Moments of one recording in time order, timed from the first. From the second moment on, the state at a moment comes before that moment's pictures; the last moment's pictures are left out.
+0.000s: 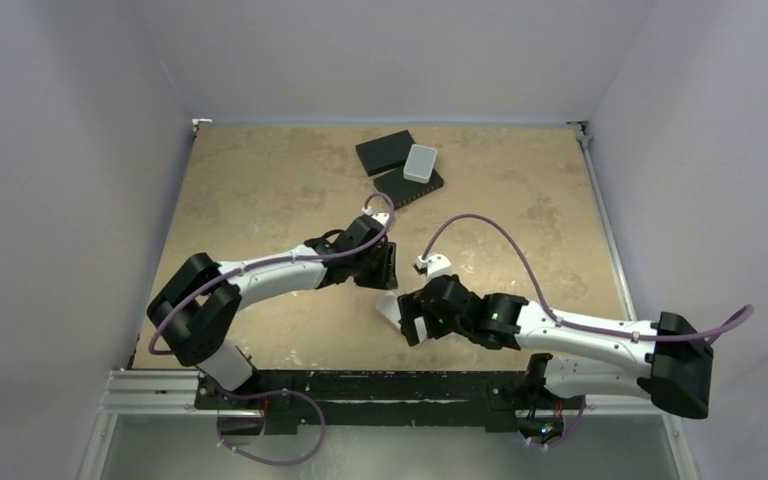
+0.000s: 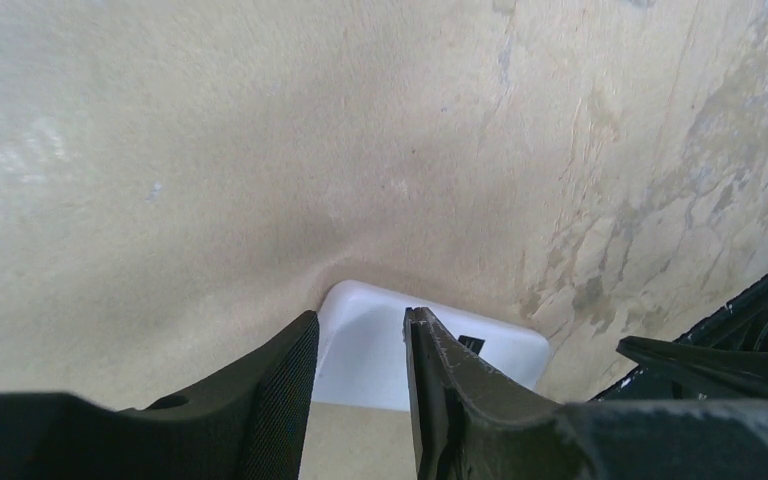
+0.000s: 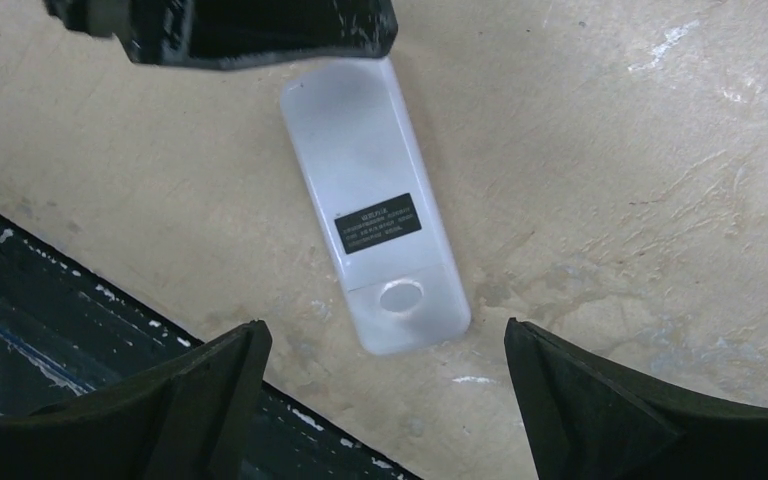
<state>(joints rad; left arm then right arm) -0.82 1.61 0.92 -0.22 0.09 -0.63 1.13 1.09 0.63 -0.42 0.28 0.65</state>
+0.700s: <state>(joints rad) -0.82 1.08 0.81 -0.47 -0.15 -0.64 1.13 1.36 0.69 -0.38 0.27 0.58</state>
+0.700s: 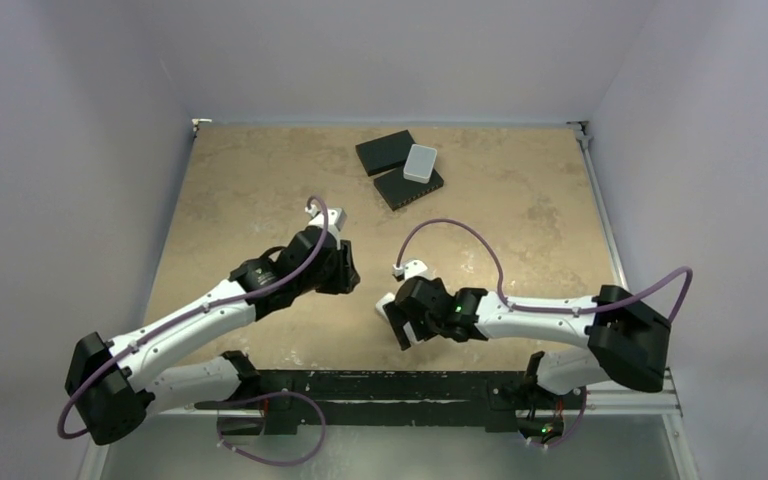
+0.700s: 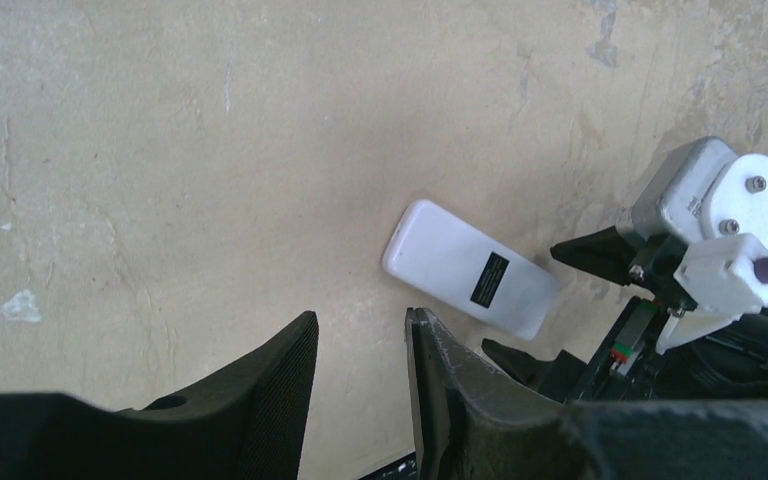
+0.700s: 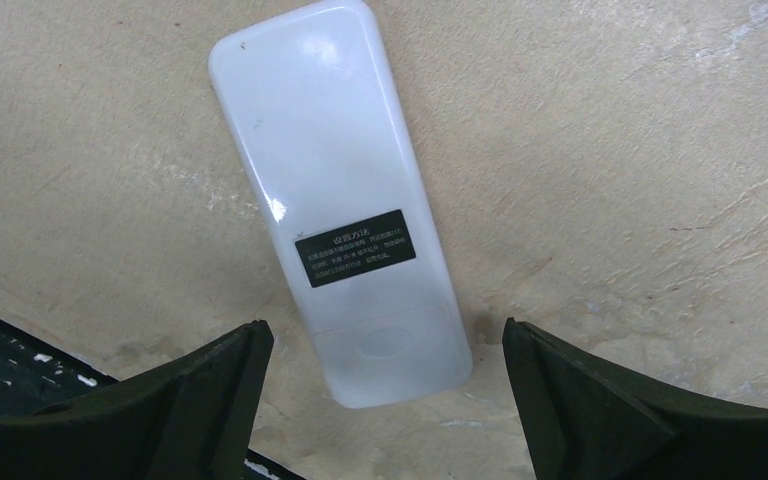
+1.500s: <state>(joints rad) -0.82 0.89 0.72 -0.57 -0.12 -0.66 1.13 1.49 0.75 -0.39 0.28 0.57</state>
